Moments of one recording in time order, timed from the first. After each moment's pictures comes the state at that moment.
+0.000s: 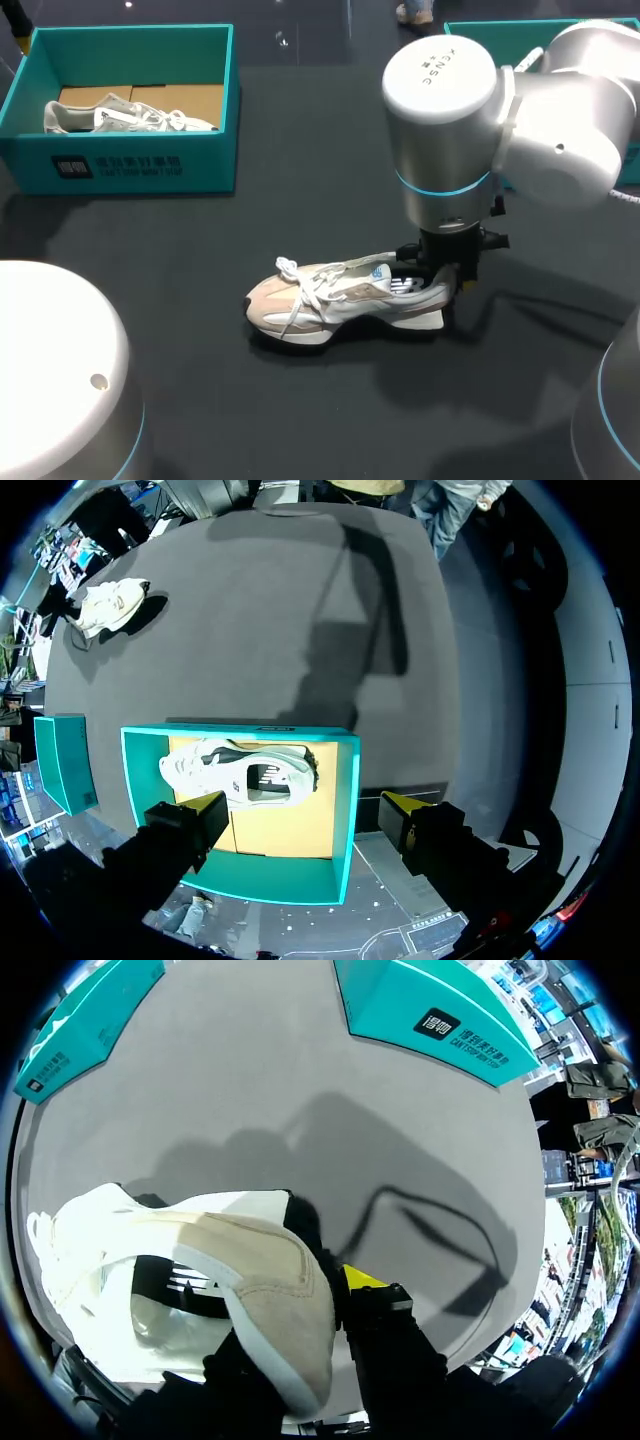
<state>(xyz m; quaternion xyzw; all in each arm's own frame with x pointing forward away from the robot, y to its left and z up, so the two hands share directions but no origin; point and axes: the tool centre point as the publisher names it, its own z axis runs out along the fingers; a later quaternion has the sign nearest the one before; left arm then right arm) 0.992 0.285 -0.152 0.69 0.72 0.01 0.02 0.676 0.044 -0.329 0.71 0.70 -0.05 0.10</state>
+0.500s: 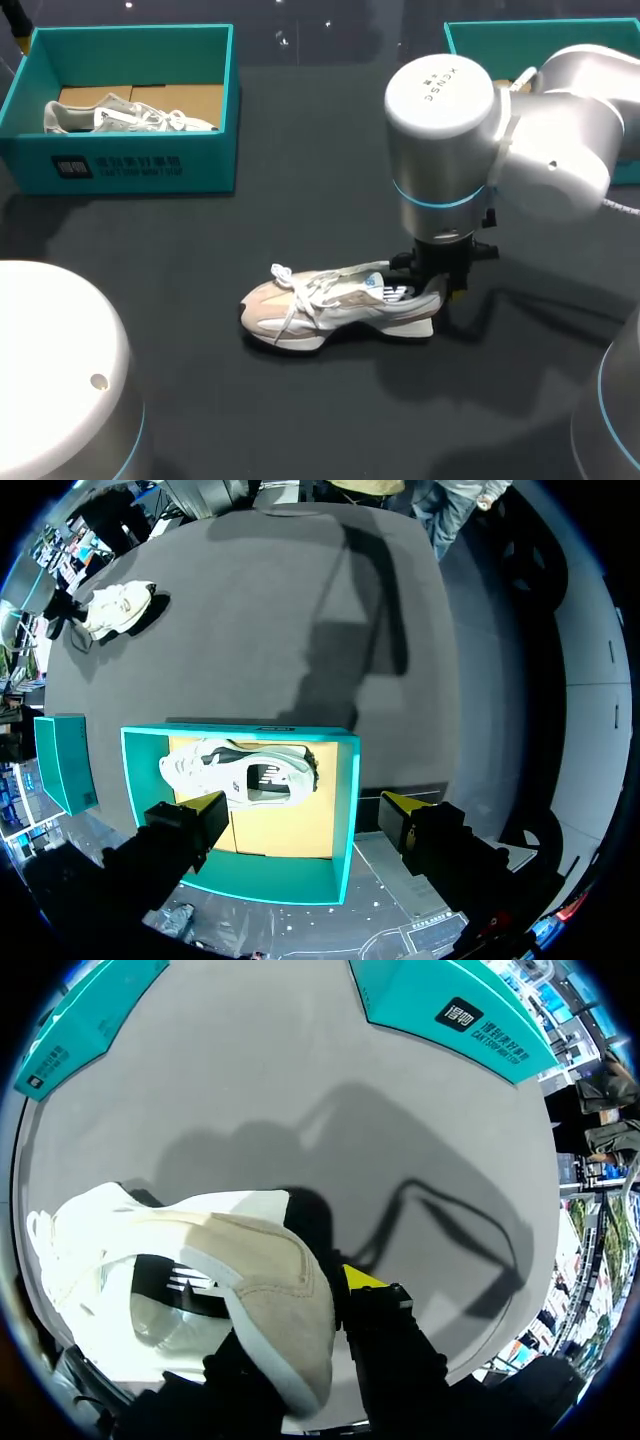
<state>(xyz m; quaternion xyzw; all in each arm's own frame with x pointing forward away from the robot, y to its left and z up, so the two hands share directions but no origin) 0.992 0.285 -0.152 0.69 0.72 0.01 0.02 0.679 0.054 -0.355 0.71 0.70 -0.04 0.08</state>
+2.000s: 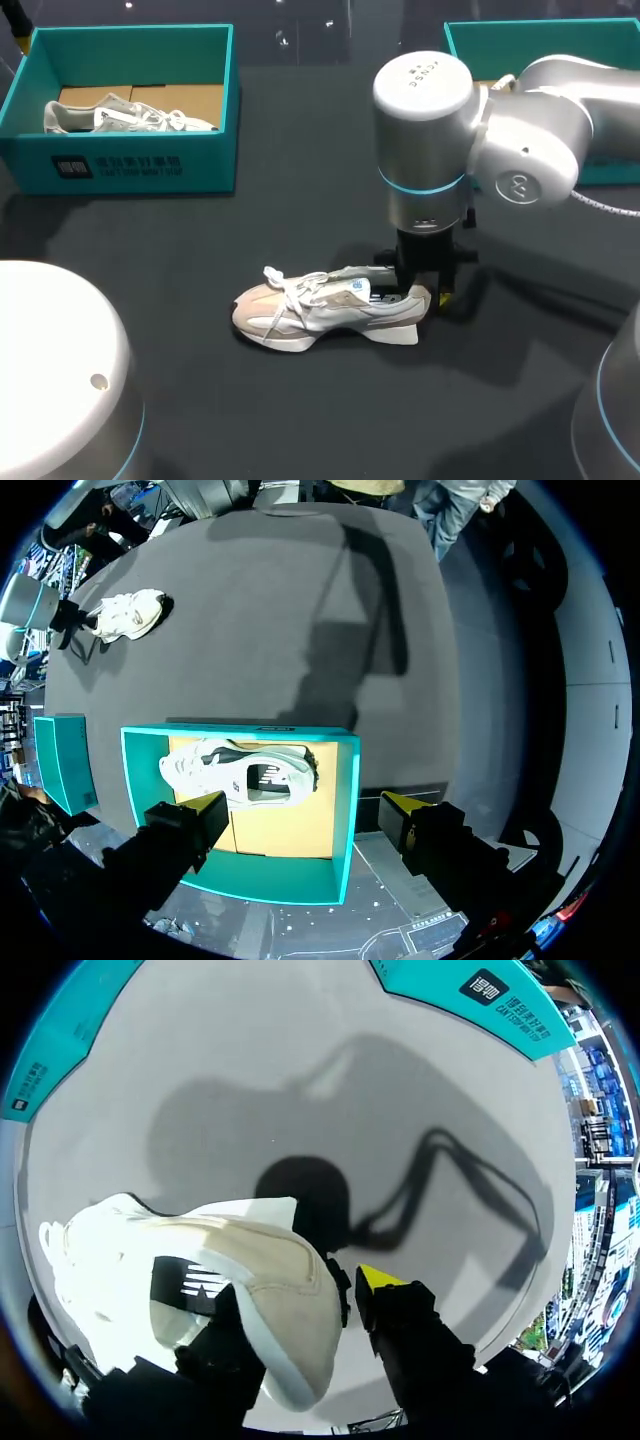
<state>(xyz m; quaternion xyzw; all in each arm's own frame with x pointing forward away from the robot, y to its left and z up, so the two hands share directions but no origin) 0.992 0.285 -0.152 0.69 0.72 0.01 0.02 0.688 0.075 -0.381 0.74 0.67 -0.06 0.03</state>
